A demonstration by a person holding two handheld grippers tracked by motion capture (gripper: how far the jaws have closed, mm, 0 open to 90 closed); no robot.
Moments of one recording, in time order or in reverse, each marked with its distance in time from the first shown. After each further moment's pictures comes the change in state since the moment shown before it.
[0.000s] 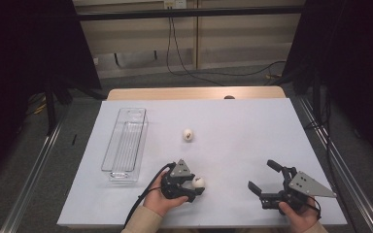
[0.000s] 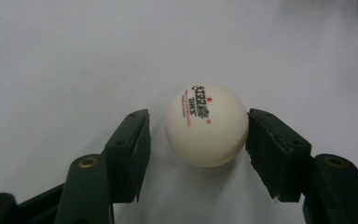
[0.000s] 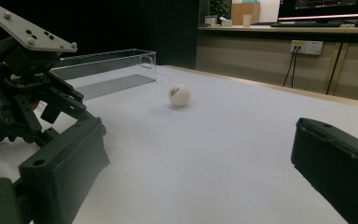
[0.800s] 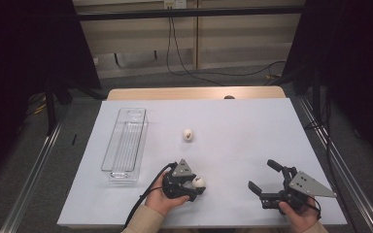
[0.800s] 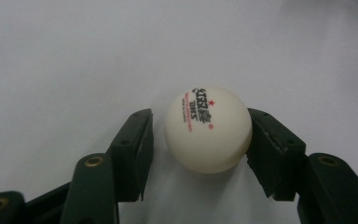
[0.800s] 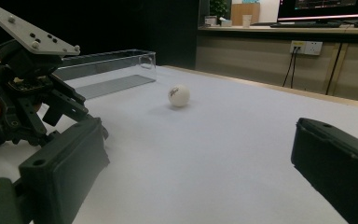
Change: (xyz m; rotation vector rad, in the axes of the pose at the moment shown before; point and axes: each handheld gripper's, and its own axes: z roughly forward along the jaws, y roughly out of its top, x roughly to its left) left arm 0.000 0.001 0.004 0.015 0.002 0.005; right arm -0.001 0.000 0.000 -0.002 0.000 0.000
